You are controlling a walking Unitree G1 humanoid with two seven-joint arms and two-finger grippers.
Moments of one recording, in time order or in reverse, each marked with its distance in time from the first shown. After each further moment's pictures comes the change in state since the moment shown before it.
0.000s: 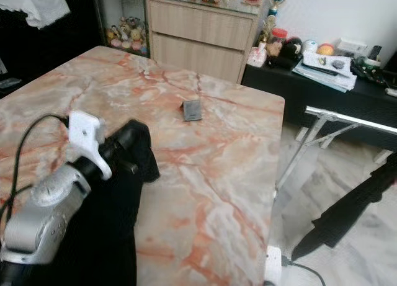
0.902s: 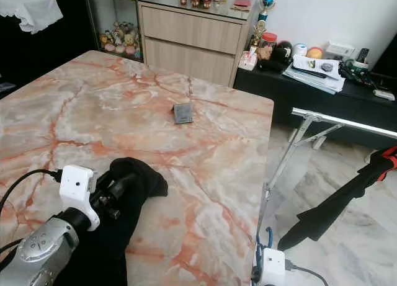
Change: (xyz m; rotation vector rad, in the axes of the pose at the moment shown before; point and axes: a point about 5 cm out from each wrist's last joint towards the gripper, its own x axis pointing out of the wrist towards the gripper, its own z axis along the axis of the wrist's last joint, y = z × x) left arm -0.058 -0.009 -0.038 -0.045 0.159 0.177; right arm -0.001 -0.003 -0.002 0.000 0.006 -0.012
